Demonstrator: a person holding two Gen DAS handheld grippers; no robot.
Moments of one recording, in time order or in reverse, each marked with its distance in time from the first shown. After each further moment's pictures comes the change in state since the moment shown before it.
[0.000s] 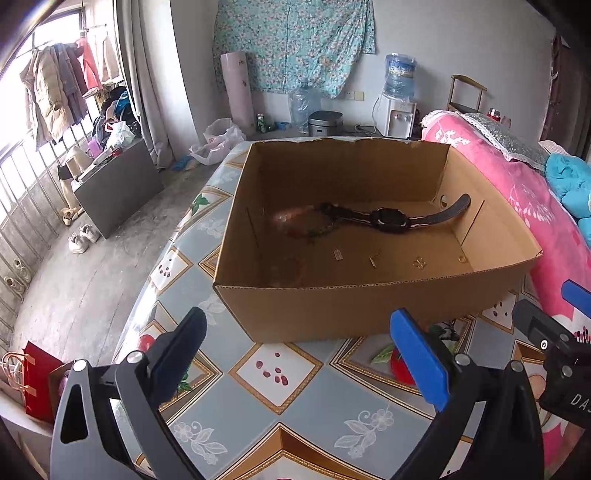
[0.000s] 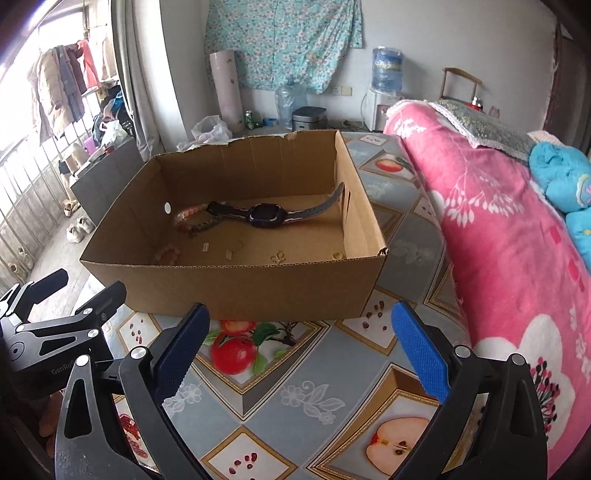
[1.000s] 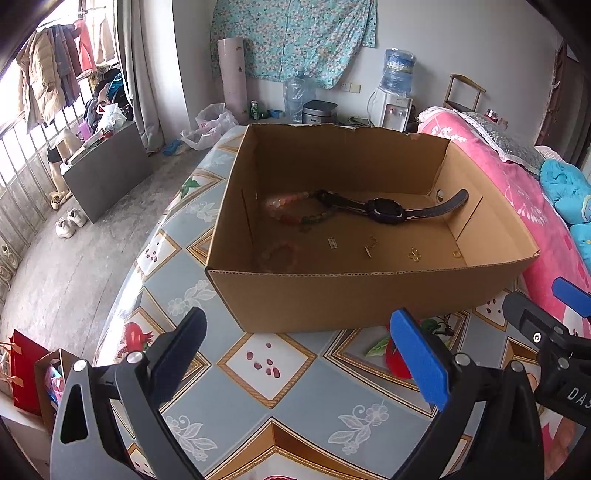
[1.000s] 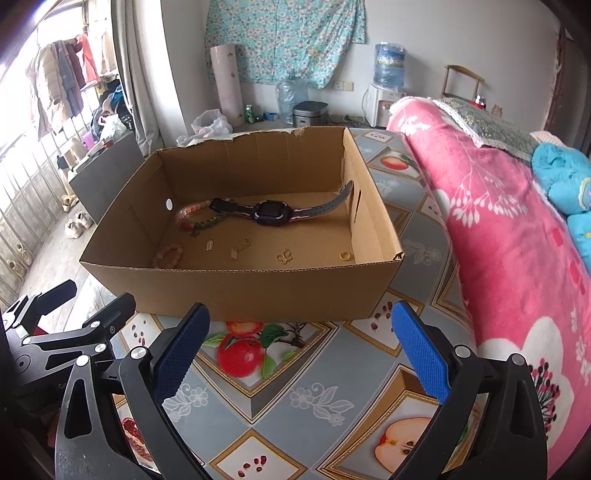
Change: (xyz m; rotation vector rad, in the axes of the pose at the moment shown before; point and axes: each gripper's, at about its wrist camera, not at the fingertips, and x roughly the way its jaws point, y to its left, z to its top) left arm 0.011 0.010 -0.003 -0.035 0.046 -0.060; right arm 0.004 0.009 0.005 -0.014 0.021 -0.007
